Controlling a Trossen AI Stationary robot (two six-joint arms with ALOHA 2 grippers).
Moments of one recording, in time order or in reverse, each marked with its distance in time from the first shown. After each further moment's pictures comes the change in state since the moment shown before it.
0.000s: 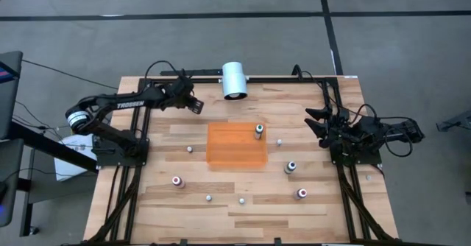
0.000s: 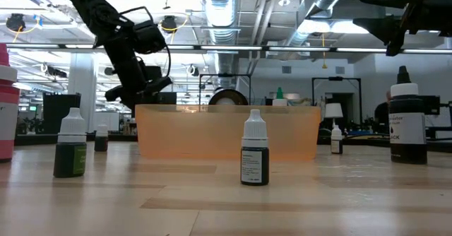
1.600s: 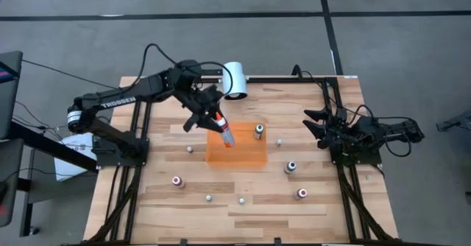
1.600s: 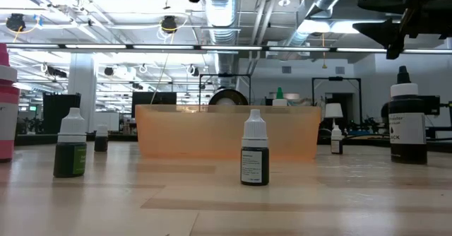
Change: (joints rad) left arm -0.344 0.000 0.628 -0.120 1.065 0.245; right arm 0.000 0.000 0.000 -0.053 0.000 0.000
